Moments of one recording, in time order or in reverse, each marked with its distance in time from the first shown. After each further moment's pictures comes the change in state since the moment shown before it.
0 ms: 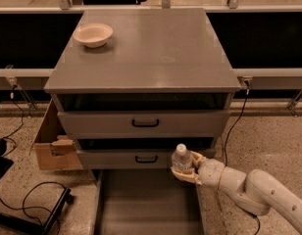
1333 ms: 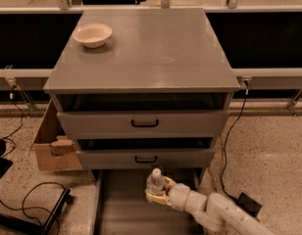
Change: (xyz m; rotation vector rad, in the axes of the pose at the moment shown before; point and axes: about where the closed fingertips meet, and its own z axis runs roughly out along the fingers) arm 0.131 0.089 0.103 -0.082 -0.103 0.217
